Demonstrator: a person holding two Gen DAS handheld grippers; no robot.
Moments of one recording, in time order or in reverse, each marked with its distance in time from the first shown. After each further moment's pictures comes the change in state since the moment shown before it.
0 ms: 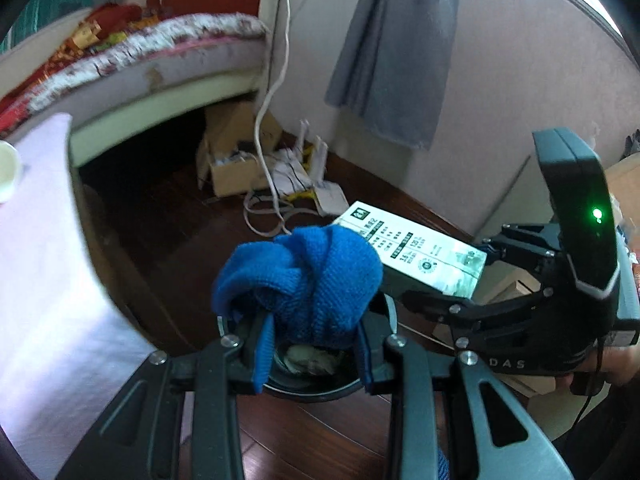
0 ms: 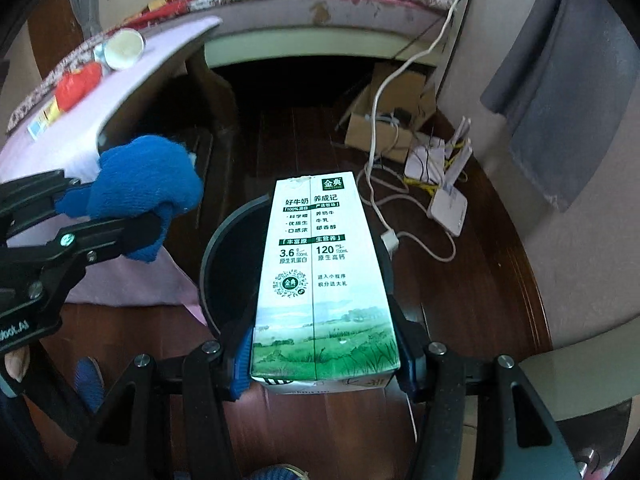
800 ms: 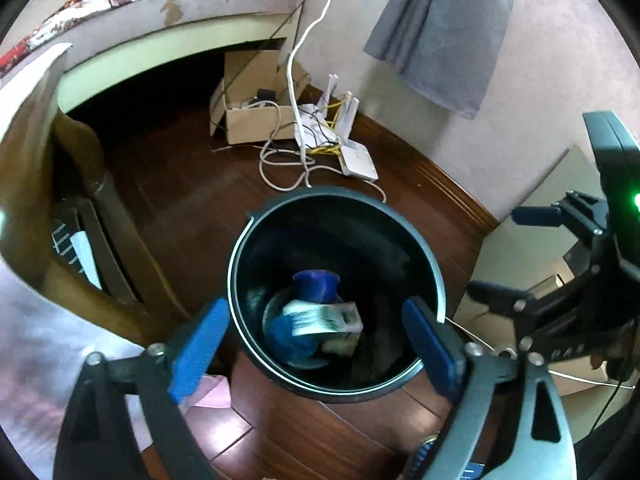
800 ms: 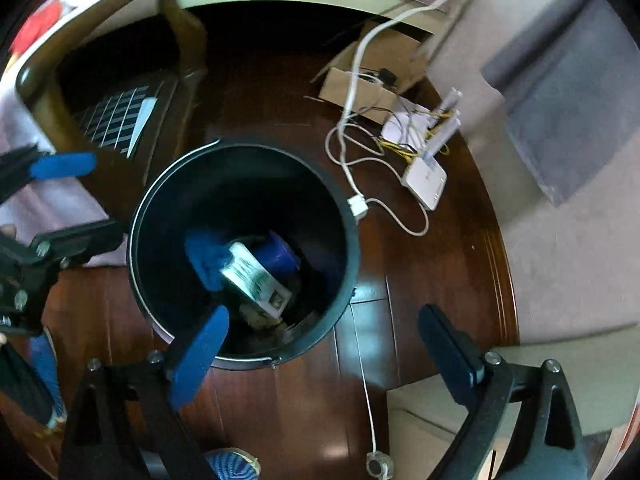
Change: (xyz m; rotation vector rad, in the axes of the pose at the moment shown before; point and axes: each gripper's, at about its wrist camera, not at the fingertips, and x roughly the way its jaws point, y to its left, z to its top) left arm 0.057 0.034 -0.019 -0.095 0.110 0.039; right arm 0.053 -0.014 0.006 -0.055 0.151 -0.139
